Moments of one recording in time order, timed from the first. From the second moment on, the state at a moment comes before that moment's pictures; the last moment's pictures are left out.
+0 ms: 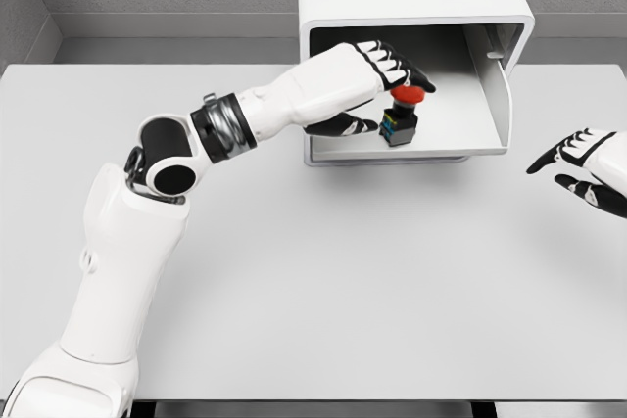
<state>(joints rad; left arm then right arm) -0.55 0.00 -0.26 -1.57 -0.69 -0.61 -0.61 0.15 -0.87 -0.15 -1.74 0.27 -0.61 0.27</state>
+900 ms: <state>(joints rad) -0.06 0.29 0.22 -1.77 -0.21 -0.61 -0.61 0.11 -0.80 -0.08 -1.77 0.26 -0.61 0.27</state>
